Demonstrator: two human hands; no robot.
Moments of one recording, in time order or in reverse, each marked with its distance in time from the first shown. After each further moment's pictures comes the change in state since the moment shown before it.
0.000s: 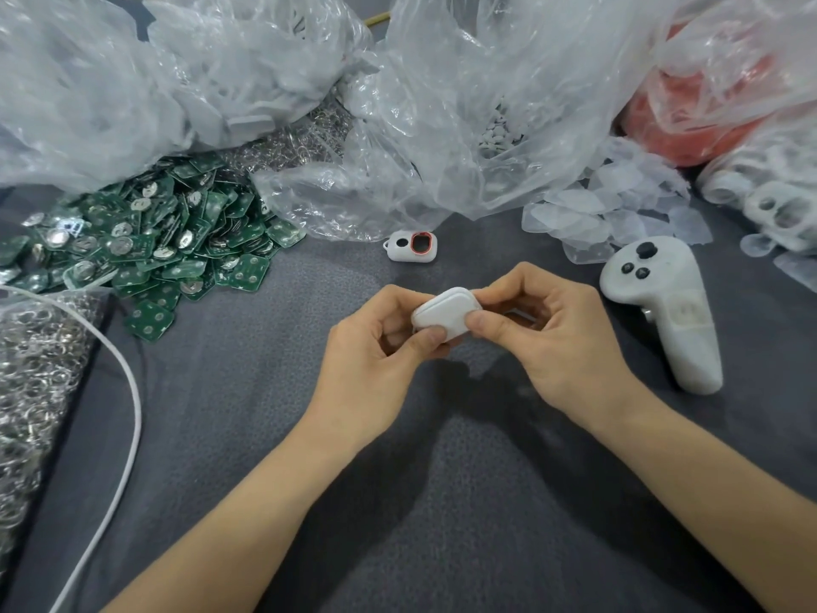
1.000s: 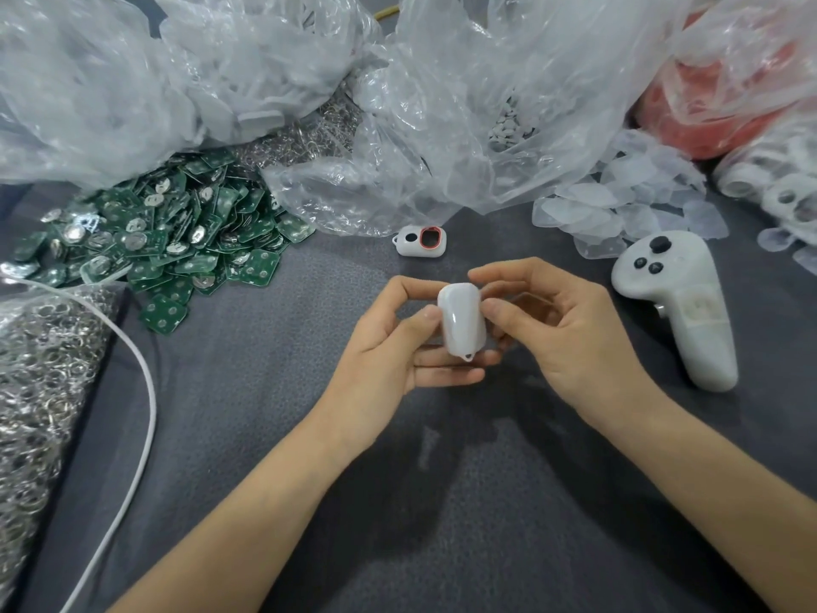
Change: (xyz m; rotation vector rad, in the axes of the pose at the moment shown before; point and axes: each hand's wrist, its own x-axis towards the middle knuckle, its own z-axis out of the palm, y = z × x) left_hand -0.004 0.006 -0.001 -0.379 -0.182 -0.197; right_hand -0.001 -0.001 -0.002 0.022 -0.036 -0.007
